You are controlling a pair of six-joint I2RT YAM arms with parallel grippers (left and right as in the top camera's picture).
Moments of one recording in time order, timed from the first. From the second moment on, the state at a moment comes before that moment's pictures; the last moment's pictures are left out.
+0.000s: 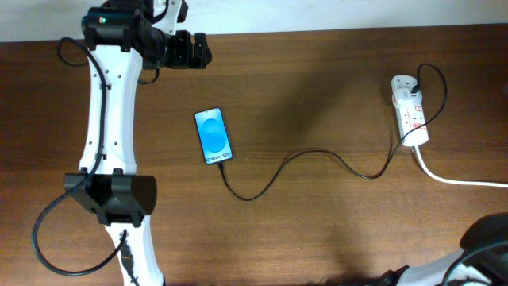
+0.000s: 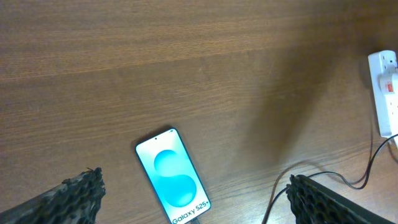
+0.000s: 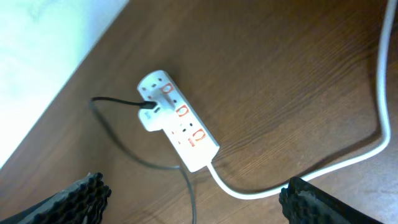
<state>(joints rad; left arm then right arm) -0.09 2.20 2.53 -1.40 0.32 -0.02 -0.79 1.85 1.99 -1.24 -0.41 0.10</state>
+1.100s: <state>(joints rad) -0.09 2.20 2.53 -1.40 0.32 -0.02 -0.65 2.24 1.99 -1.14 -0.31 0.17</state>
